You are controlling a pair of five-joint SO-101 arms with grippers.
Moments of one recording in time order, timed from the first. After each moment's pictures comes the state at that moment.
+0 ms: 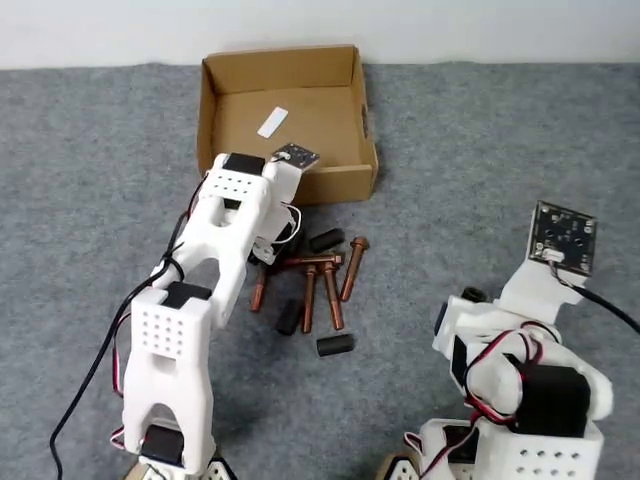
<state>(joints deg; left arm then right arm) 9.2 42.6 -21.8 89.7 -7.0 0.3 -63.6 30.1 99.6 -15.5</state>
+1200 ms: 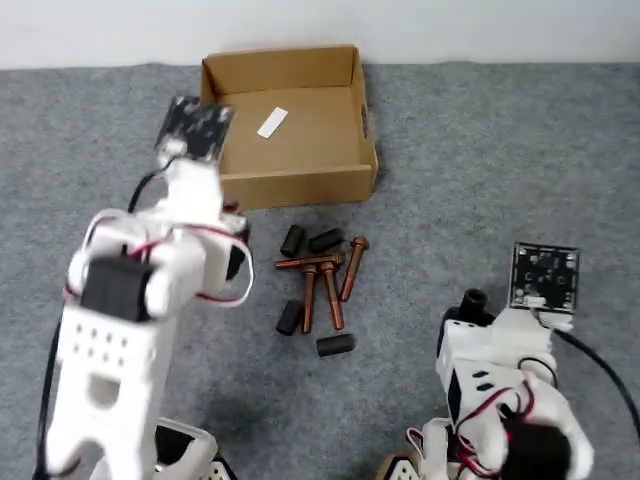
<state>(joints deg) 12.1 -39.3 18.4 83.4 10.9 3.1 -84.8 48.5 88.4 -3.1</state>
